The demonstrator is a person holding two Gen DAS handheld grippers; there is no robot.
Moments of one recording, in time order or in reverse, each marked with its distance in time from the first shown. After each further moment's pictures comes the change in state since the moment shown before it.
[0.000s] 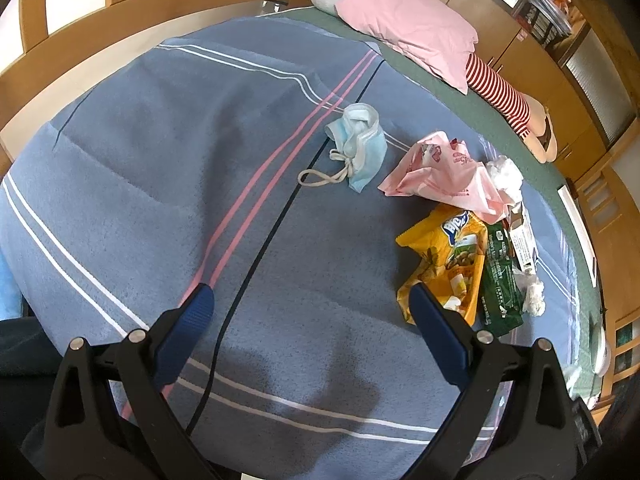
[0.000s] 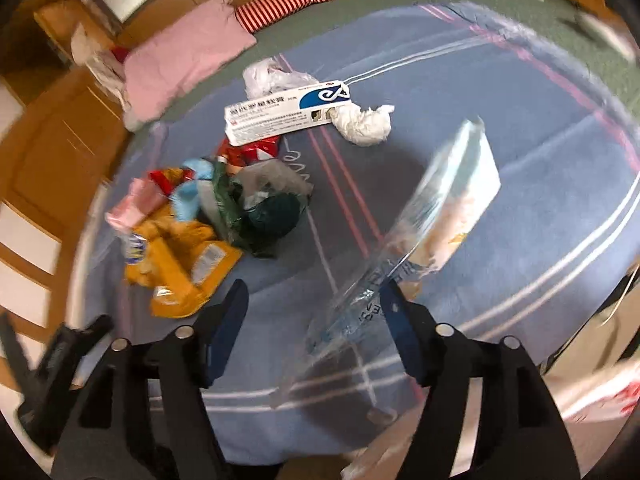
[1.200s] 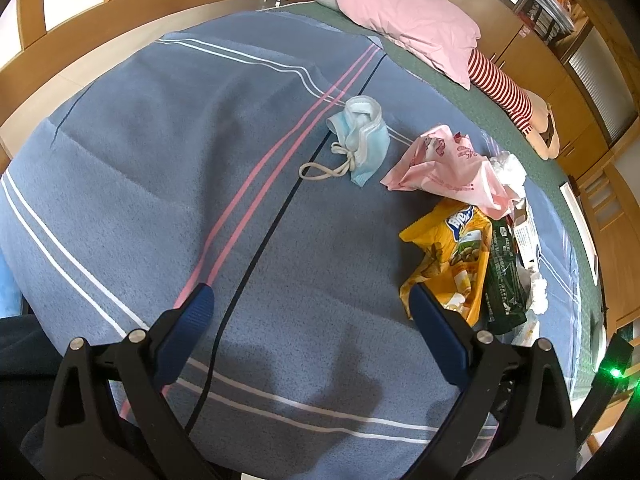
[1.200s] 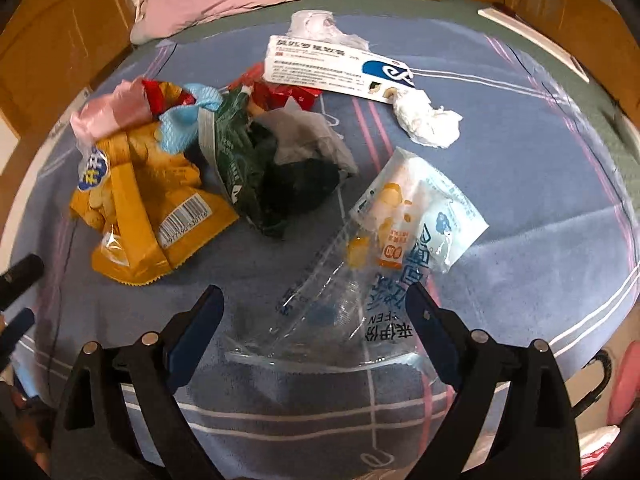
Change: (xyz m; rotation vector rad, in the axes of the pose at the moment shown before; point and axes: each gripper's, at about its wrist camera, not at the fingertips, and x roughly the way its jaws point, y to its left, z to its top) left arm 0.005 -0.001 -0.001 -0.004 0.020 0.006; right arm 0.049 0.047 -0.010 -0.311 0.062 -0.165
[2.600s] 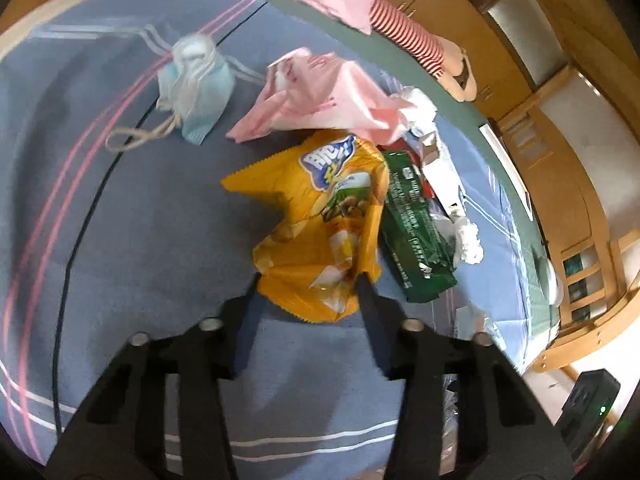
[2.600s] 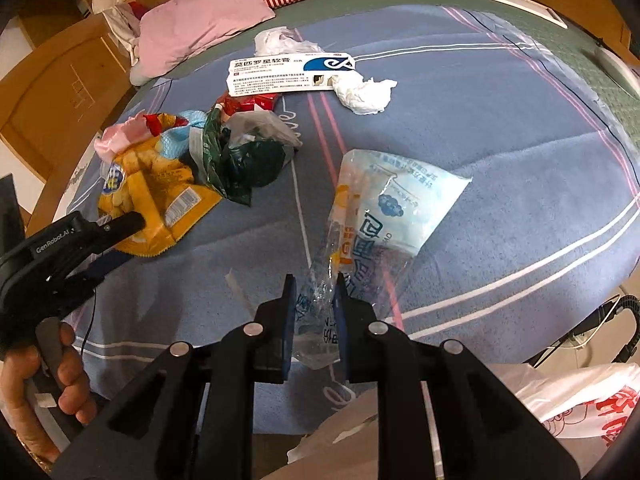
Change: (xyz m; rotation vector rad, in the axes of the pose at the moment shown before) left arm 0.047 -0.076 -0.008 0.180 0.129 -0.322; right arm -0.035 -0.055 -0.043 0.166 -0.040 0.131
